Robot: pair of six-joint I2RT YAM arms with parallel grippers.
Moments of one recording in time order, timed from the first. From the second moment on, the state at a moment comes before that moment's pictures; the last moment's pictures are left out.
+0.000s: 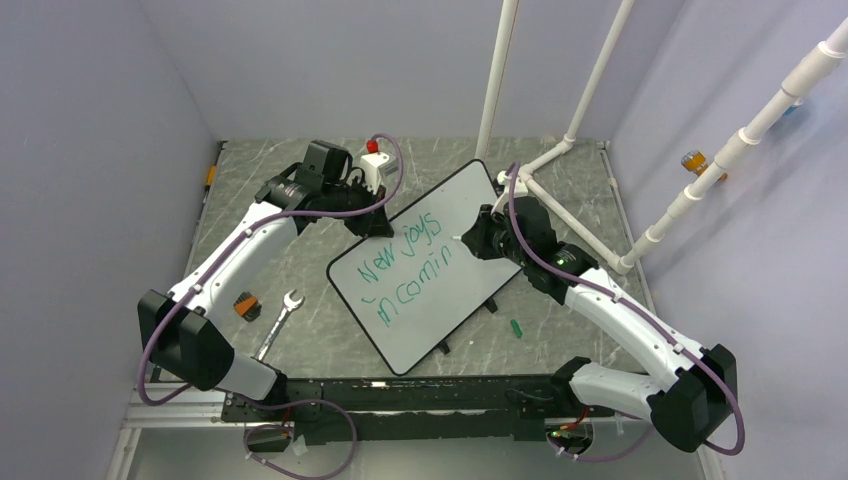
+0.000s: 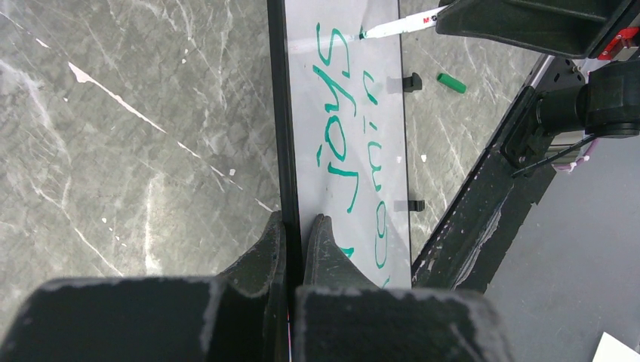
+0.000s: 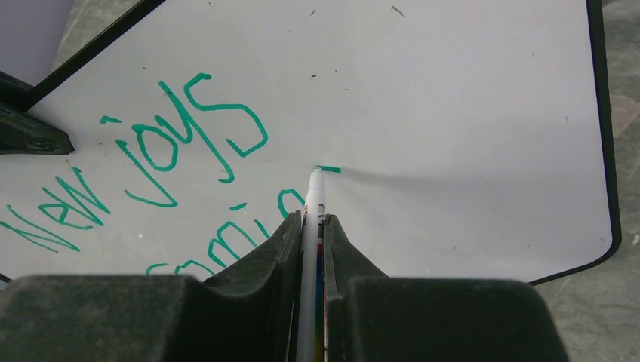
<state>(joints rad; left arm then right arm) -0.47 1.45 1.40 -0.73 0.55 0.07 0.61 1.10 0.91 -0.31 0.03 0.46</state>
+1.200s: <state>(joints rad) -0.47 1.45 1.40 -0.74 0.55 0.07 0.61 1.05 0.83 -0.32 0.03 0.46</state>
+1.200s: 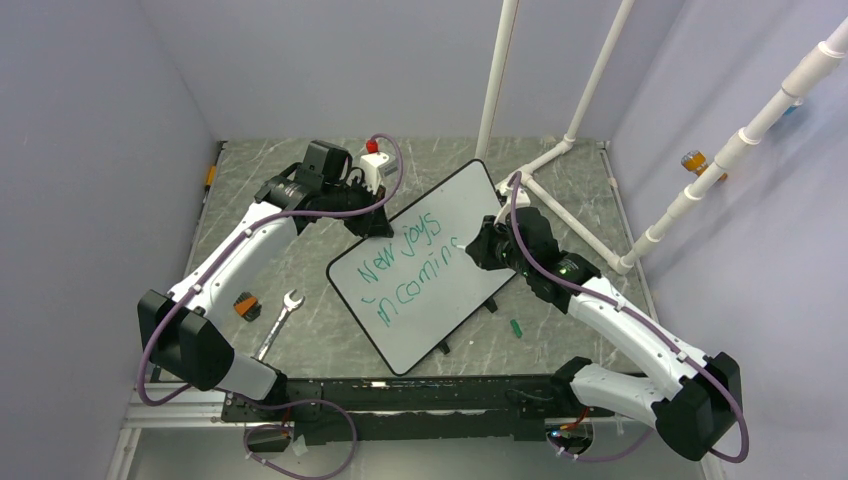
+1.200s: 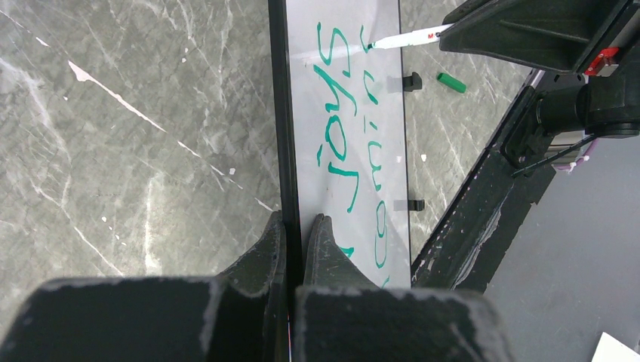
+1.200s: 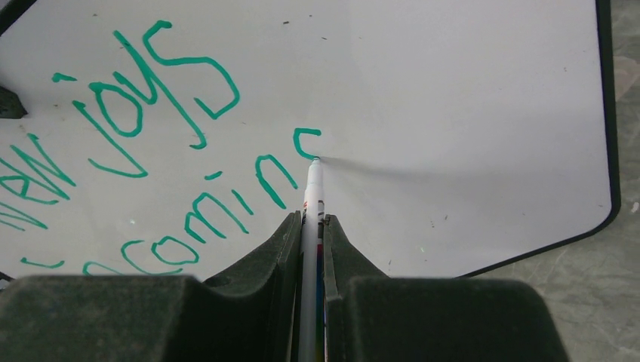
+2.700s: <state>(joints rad) -0.47 1.45 1.40 -0.73 0.55 0.06 0.60 1.05 0.83 -0.35 0.05 0.45</state>
